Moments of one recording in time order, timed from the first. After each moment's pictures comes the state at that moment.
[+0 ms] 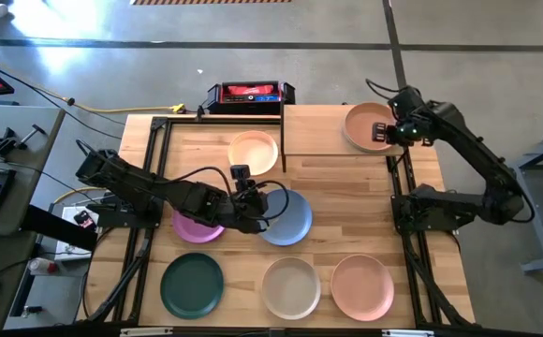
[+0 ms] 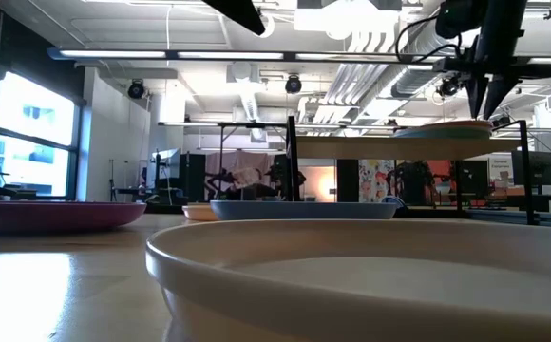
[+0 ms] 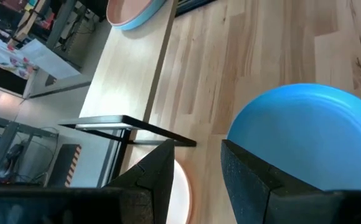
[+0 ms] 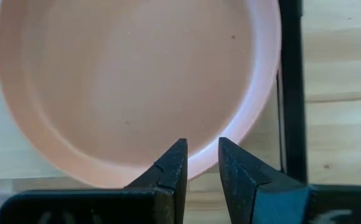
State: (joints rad) left arm -0.32 1.60 1.41 -0.68 -0.81 0.03; right arm -0.96 1.05 1.11 -1.29 0.12 0.65
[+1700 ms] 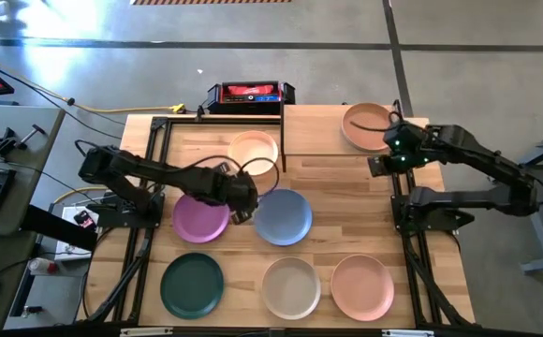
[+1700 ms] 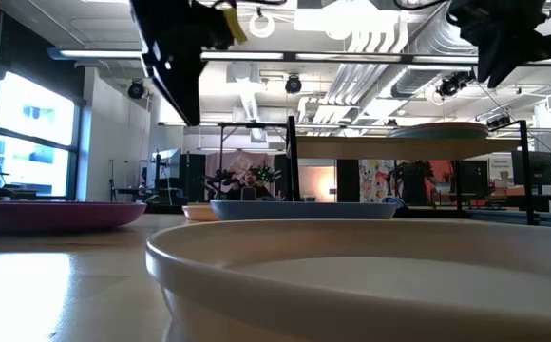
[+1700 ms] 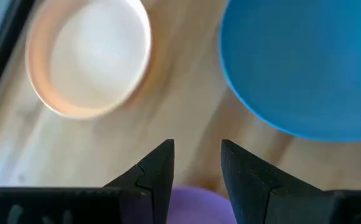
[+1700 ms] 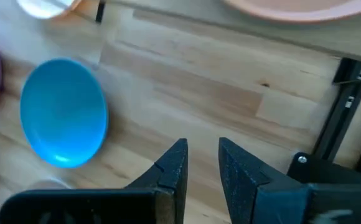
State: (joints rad) left arm -0.12 1.60 1.26 -0.96 -0.43 -0.48; right arm -0.40 0.89 1.11 -1.37 0.00 0.88
